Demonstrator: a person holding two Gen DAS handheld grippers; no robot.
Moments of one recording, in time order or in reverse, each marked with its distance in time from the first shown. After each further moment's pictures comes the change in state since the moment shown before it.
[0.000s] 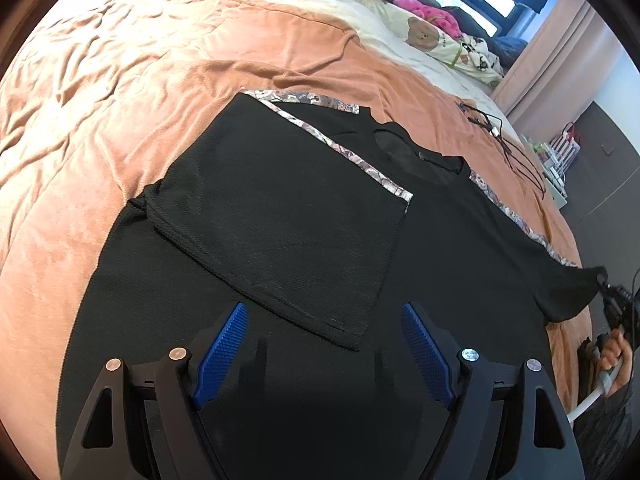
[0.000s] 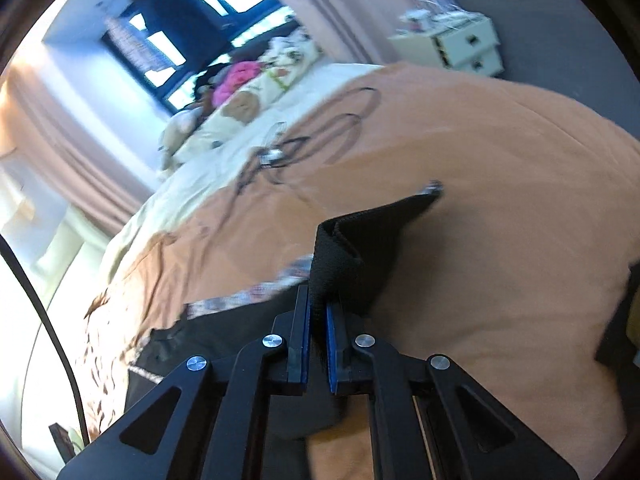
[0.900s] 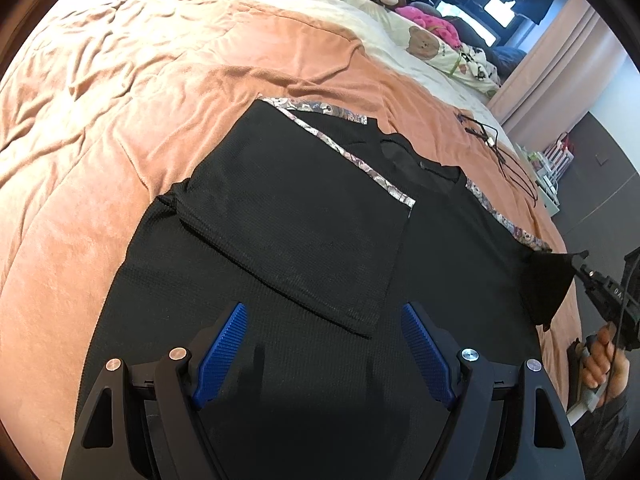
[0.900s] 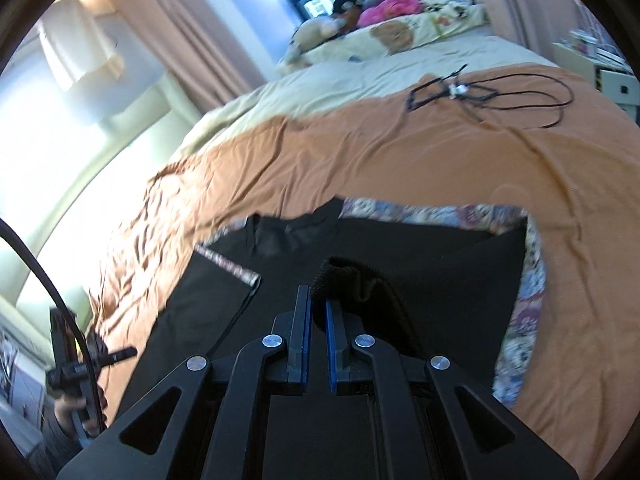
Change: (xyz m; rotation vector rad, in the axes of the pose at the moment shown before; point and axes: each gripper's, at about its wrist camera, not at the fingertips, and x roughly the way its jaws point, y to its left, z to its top) left arm -0.025 0.019 -0.003 -0.020 -0.012 -0.025; right arm 0.049 0.099 -0.026 -0.382 0.251 0.231
